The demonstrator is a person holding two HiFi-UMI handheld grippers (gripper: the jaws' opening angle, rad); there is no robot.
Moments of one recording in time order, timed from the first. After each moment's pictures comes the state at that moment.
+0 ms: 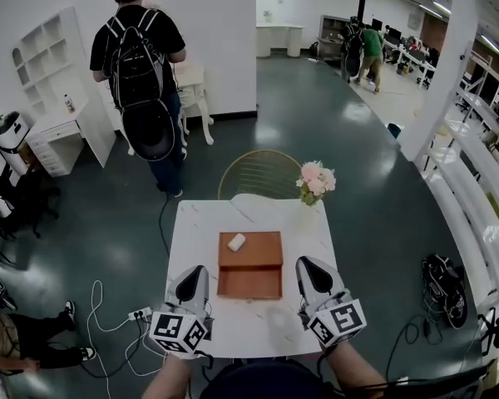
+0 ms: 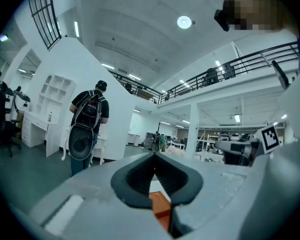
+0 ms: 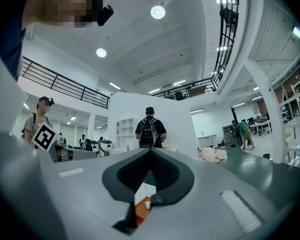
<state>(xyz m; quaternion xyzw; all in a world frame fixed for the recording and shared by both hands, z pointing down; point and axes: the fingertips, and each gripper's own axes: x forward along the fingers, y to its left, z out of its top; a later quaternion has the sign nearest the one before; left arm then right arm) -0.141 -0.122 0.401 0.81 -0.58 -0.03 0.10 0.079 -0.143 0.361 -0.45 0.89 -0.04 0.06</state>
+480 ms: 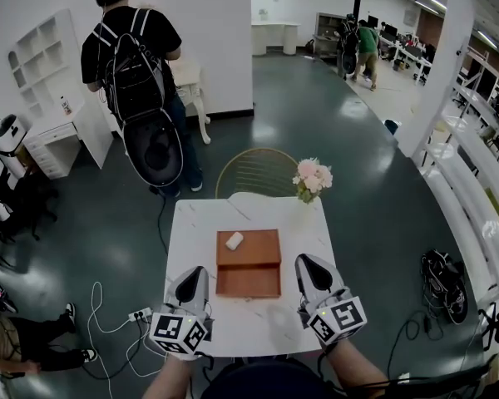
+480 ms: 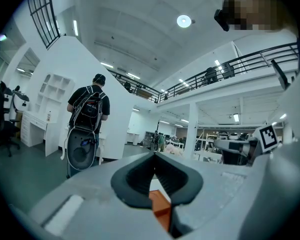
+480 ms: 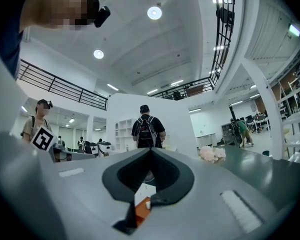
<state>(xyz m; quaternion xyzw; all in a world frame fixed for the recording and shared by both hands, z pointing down) -0.134 -0.120 0.402 0.81 -0.57 -0.03 0.10 0.085 -0.143 0.359 -0.45 0.89 -0.05 0.07</state>
